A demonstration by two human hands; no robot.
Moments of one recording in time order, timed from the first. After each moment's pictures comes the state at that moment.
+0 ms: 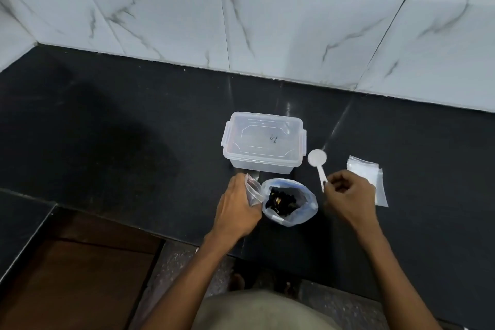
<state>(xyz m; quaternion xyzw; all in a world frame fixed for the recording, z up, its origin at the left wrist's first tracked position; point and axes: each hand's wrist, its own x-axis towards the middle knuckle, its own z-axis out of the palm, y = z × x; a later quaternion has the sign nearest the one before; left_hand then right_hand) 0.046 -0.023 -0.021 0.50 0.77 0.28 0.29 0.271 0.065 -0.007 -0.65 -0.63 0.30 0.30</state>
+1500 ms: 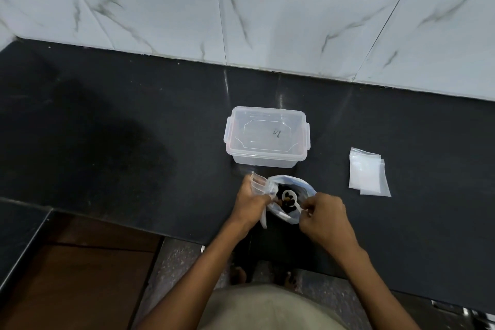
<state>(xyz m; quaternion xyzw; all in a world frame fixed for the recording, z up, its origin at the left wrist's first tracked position) 0.051 -0.007 -0.053 0.29 0.65 0.45 0.53 0.229 0.008 -0.009 -0.63 -0.71 0.30 0.09</state>
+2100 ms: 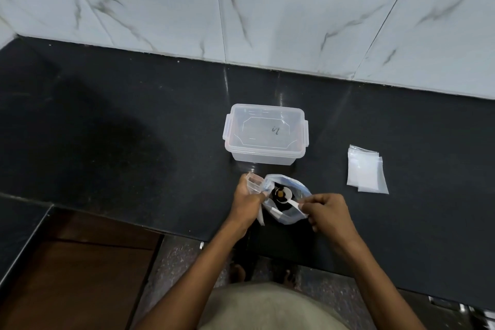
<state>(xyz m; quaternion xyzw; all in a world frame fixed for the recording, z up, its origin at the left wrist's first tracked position) 0.052 -0.014 -0.056 0.26 0.66 0.47 0.53 0.237 0.012 -0.013 -0.67 -0.48 0.54 0.19</state>
